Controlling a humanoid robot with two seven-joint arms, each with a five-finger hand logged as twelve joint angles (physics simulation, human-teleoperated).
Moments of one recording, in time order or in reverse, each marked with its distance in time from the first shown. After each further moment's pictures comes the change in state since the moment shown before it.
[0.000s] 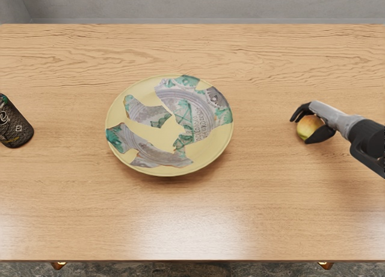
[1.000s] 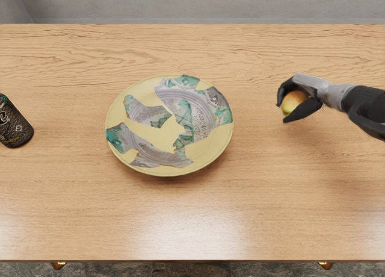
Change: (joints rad) left arm 0.000 0.000 0.001 0.000 0.000 0.000 0.001; right arm 0.196 -0.029 0.025 0.062 0.304 0.208 0.015
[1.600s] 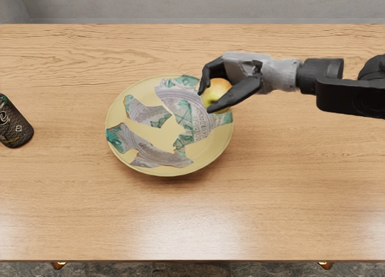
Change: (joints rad) left arm 0.000 0.000 0.000 0.000 0.000 0.000 0.000; right arm 0.067 0.205 0.177 -0.053 0.453 0.369 0.003
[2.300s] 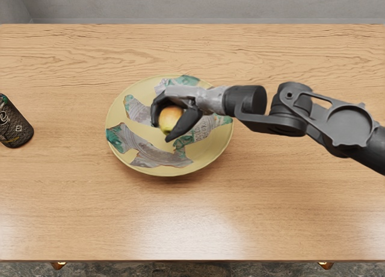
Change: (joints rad) left arm 0.000 0.000 0.000 0.000 0.000 0.000 0.000; right arm -0.019 0.360 -0.034 -0.150 -0.505 -0.107 0.019
